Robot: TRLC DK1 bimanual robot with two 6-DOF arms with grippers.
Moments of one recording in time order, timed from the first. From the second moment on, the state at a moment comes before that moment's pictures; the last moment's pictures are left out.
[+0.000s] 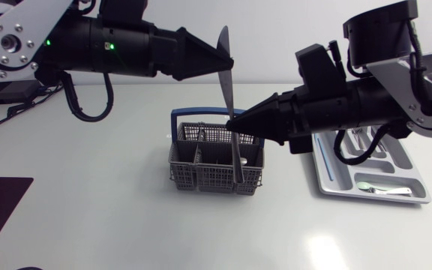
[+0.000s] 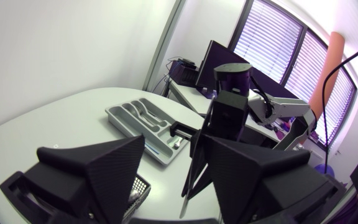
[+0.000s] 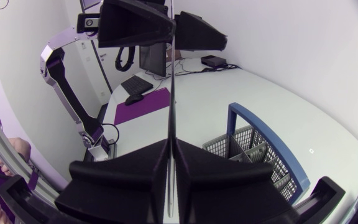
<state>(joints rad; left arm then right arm) -0.46 1.44 1.28 -0.21 0.79 -0.09 0.41 1.29 0.97 -0.25 -0.90 -0.18</state>
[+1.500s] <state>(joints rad) -0.57 1.40 1.28 -0.42 0.77 0.16 -0.59 1.39 1.05 -0.47 -0.91 -0.50</state>
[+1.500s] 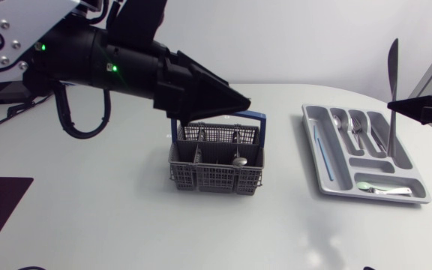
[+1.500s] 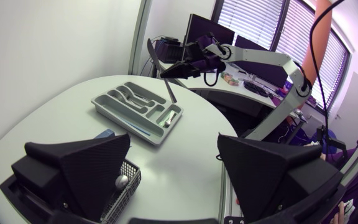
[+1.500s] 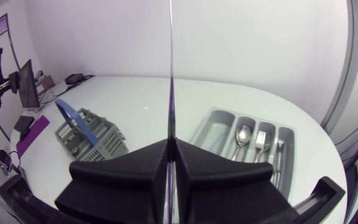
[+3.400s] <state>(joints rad) -0.68 1.39 1.18 -0.50 0.58 0.38 -0.52 2.21 1.56 -0.32 -0.12 -0.30</state>
